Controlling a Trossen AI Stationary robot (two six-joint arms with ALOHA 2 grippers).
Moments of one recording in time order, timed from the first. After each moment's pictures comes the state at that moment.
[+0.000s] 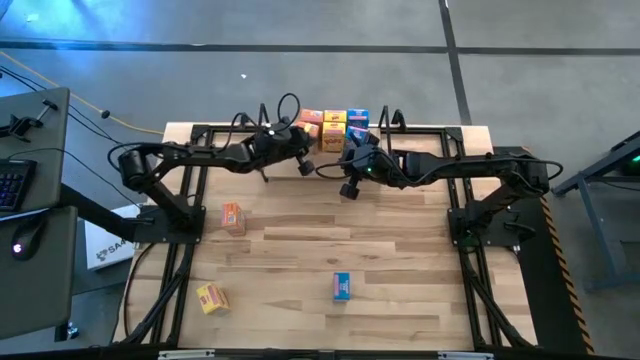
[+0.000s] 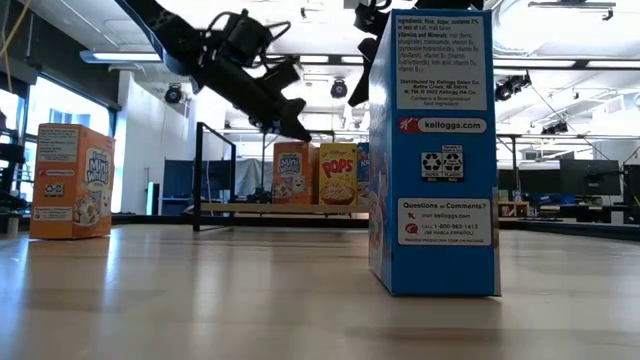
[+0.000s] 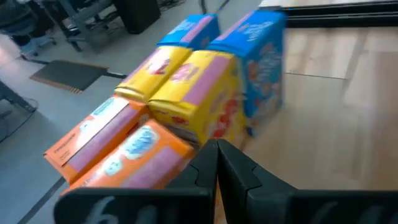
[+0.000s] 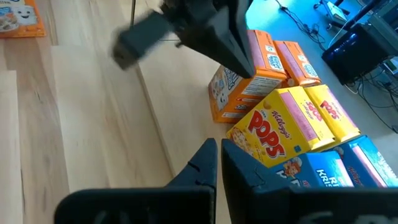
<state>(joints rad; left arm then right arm) 0.42 1.60 0.90 0.29 -0.19 0.22 -0.13 1.51 1.16 -0.31 0.42 -0.12</state>
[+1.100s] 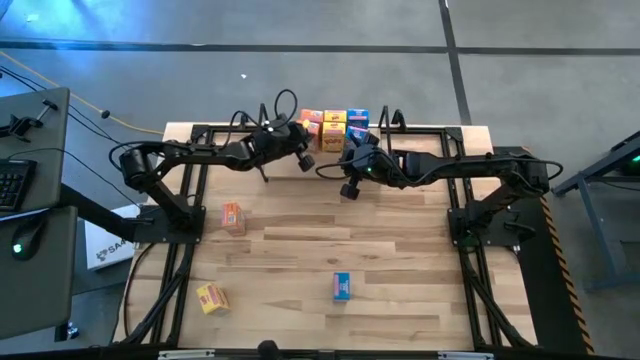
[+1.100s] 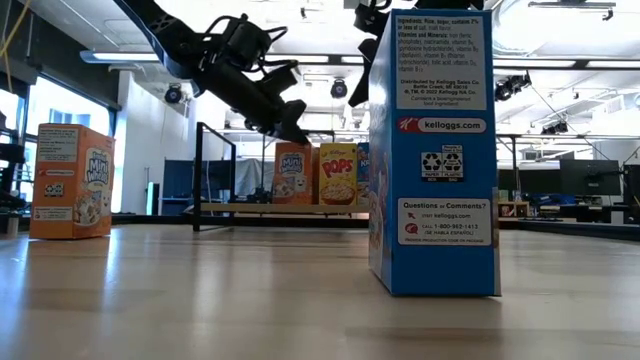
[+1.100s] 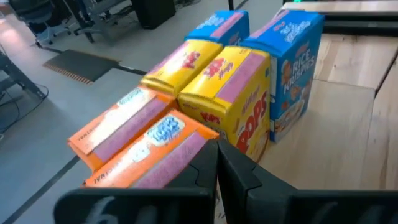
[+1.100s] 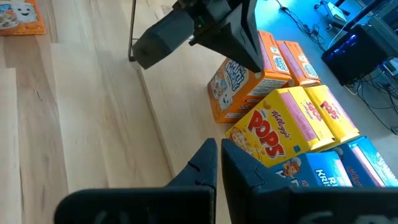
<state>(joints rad) 0.46 1.61 0.90 0.33 -0.21 0.17 -0.13 1.51 1.16 -0.31 0.42 -0.13</state>
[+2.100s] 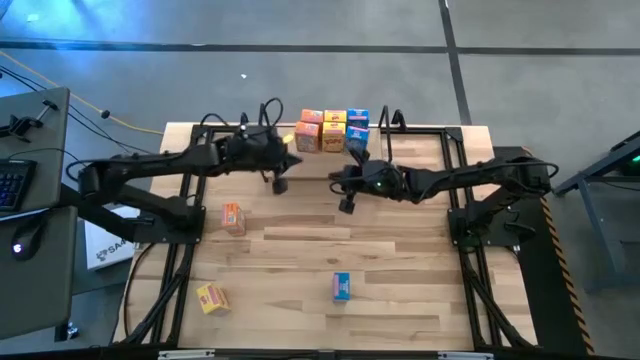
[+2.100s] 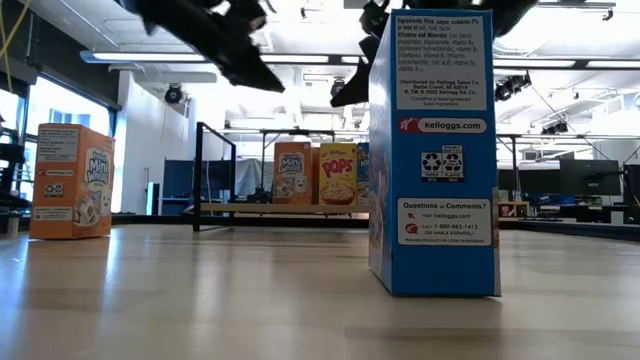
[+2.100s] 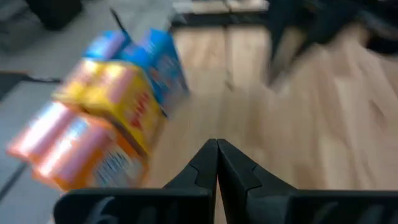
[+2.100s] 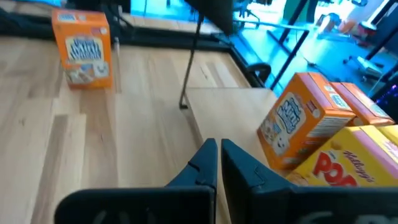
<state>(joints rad) 0.32 1.23 0.90 -0.17 0.00 0.21 -0.09 1.50 0.90 0.21 0.29 -0.15</state>
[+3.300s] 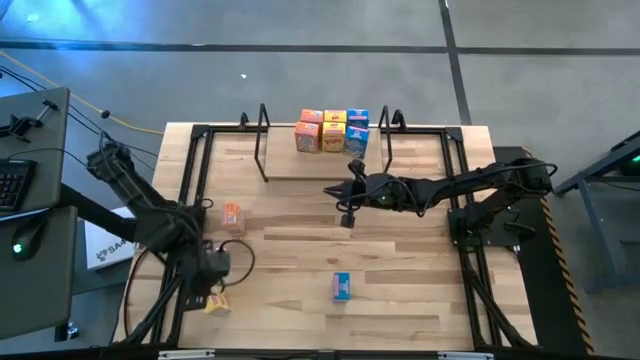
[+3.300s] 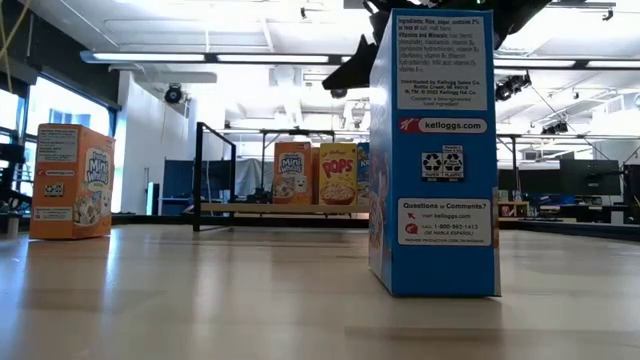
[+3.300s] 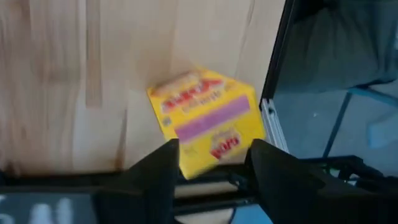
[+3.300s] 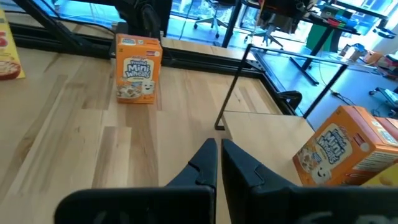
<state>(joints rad) -0.81 1.22 1.05 -1.08 0.19 -0.99 0.01 1.50 0.87 0.31 0.26 -0.19</state>
